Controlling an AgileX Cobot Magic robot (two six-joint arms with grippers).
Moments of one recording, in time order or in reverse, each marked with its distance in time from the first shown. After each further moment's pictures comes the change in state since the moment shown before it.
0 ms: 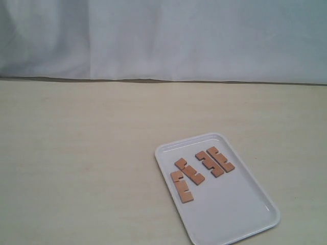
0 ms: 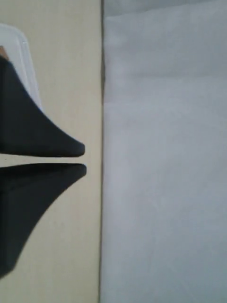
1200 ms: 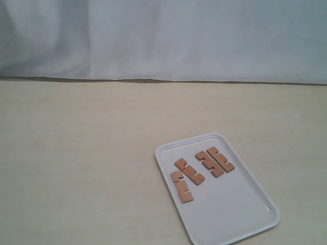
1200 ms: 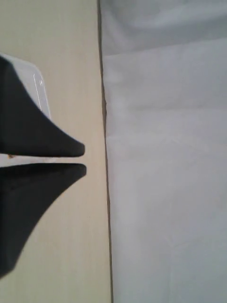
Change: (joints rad) left arm 0.000 0.000 0.000 0.000 0.000 0.000; right arm 0.127 -0.200 0.300 0.113 -0.167 -0.021
